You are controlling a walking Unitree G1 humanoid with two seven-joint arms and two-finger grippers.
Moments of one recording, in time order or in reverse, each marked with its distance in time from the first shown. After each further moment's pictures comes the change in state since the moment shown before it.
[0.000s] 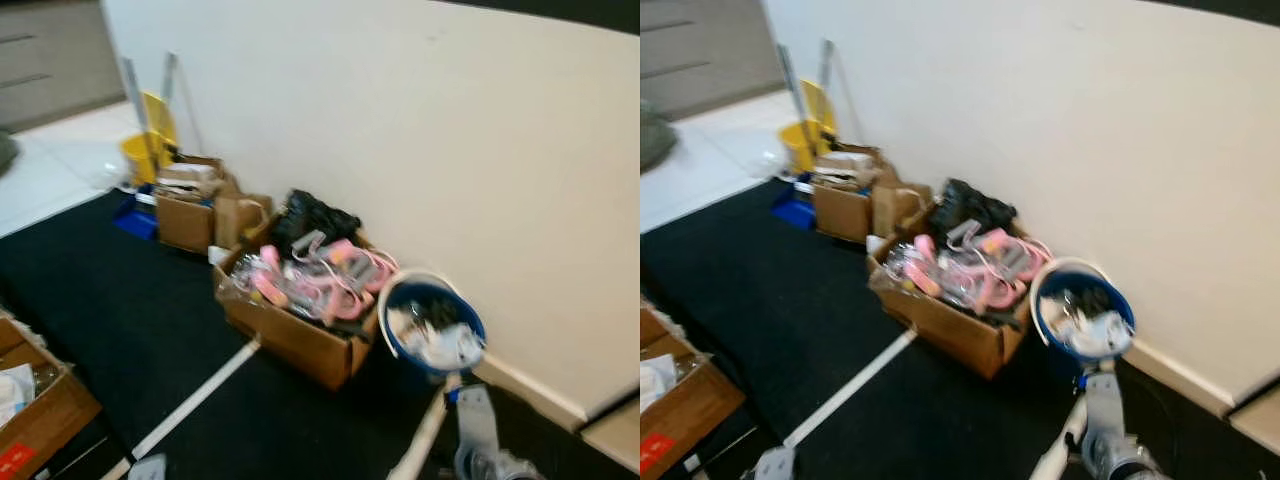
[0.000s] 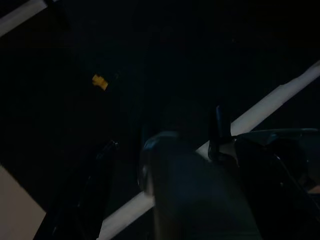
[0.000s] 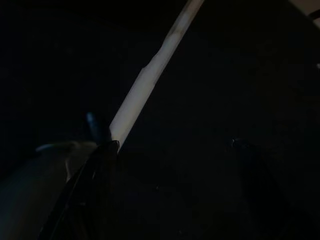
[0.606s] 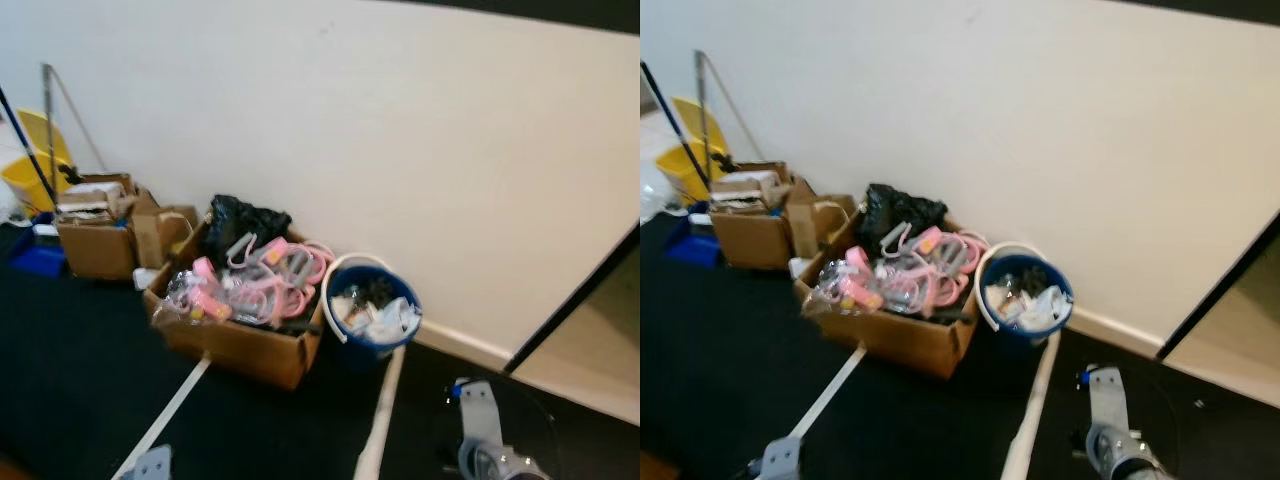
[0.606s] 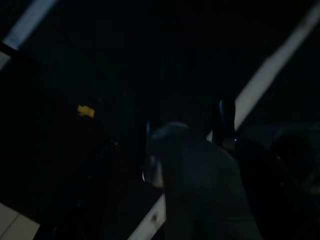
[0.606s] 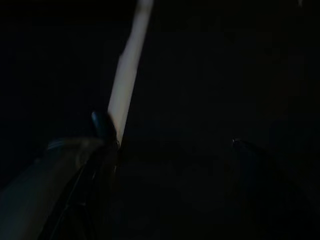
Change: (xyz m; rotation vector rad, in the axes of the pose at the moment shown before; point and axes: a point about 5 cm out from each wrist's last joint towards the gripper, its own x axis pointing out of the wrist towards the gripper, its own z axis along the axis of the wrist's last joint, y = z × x) left arm -0.002 0.002 -0.009 -0.006 0.026 0.011; right arm 0.000 0.008 -0.005 -0.009 0.013 0.021
